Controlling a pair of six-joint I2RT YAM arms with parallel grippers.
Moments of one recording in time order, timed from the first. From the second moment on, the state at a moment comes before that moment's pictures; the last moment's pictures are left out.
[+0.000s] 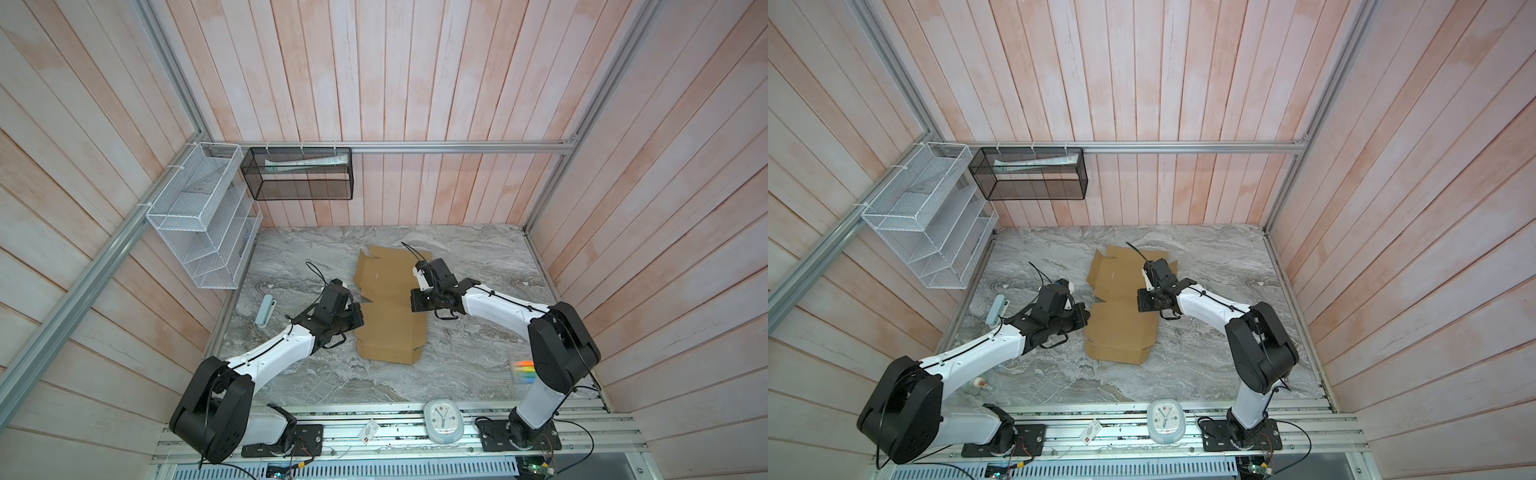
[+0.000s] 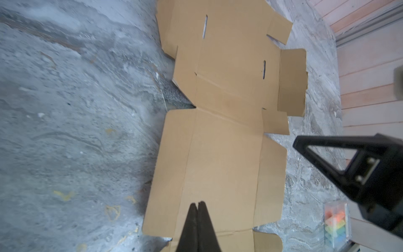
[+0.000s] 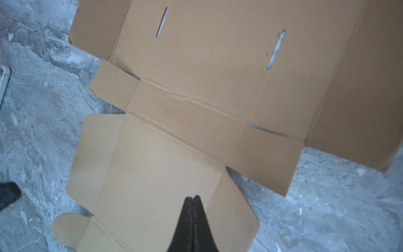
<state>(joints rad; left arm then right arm) -0.46 1.35 0.74 -0.18 0.12 -0.69 0.63 1.73 1.13 -0.37 -0.11 0.43</state>
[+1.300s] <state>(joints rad) -0.20 1.92 1.26 -0.06 0.37 -0.38 0.74 1.86 1.16 -0.20 -0.12 0.67</state>
